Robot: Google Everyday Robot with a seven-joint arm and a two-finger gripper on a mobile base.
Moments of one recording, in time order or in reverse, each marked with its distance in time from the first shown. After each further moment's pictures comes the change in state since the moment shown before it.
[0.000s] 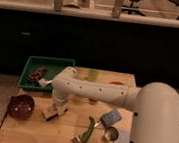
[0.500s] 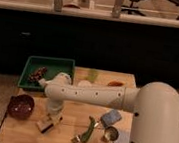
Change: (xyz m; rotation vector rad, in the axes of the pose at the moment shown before) arm -0.038 0.038 0.010 -0.061 -0.039 -0.104
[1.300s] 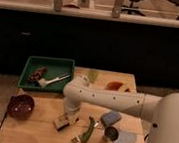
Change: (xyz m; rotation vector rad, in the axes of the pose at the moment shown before) arm 0.085 0.038 -0.020 -0.001 0.071 0.191
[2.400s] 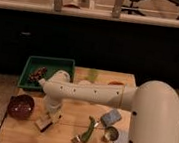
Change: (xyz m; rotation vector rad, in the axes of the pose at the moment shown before) arm -0.093 -0.028 0.007 -0.005 -0.078 -0.246
